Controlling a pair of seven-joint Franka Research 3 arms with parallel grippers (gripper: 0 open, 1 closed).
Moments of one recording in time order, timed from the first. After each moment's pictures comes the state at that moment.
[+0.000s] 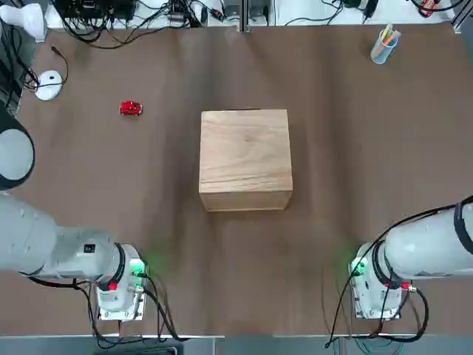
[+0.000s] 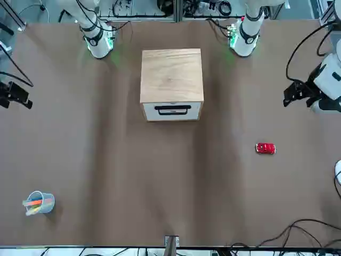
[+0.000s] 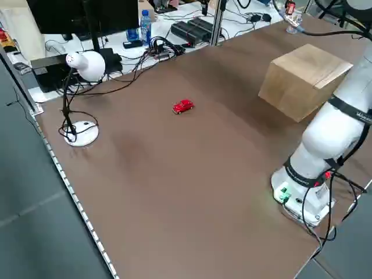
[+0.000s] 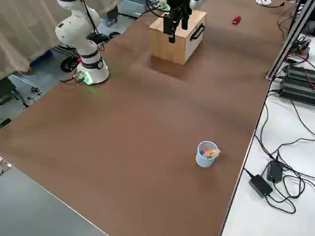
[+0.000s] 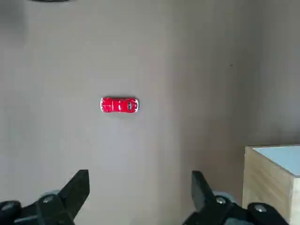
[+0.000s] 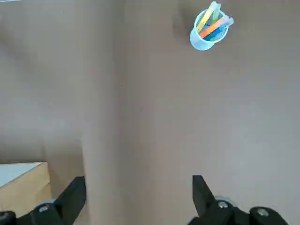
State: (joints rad) left arm -0.01 0.02 -0.06 -1.60 -0.01 1.63 -0.04; right arm -0.02 0.06 -0.08 -1.48 0.05 1.57 -0.03
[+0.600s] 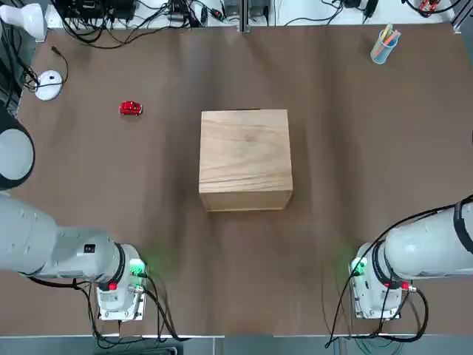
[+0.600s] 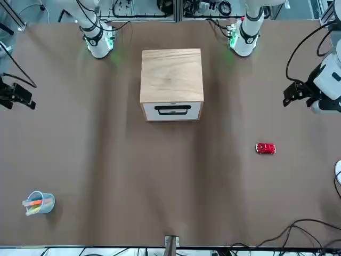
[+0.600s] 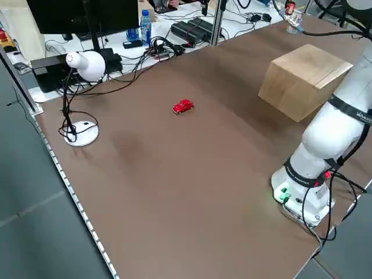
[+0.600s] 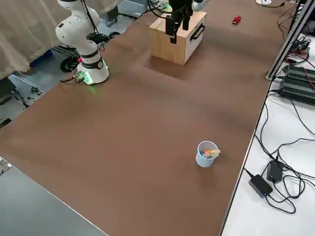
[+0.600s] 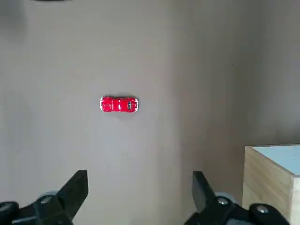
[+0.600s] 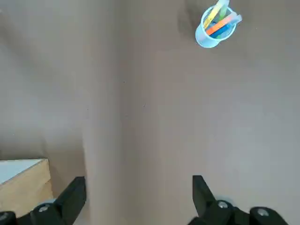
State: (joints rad) left arm -0.01 0.02 -0.06 -1.60 -0.01 1.63 -0.04; right arm 0.00 0.07 -0.07 -1.49 0.05 1.57 -0.03
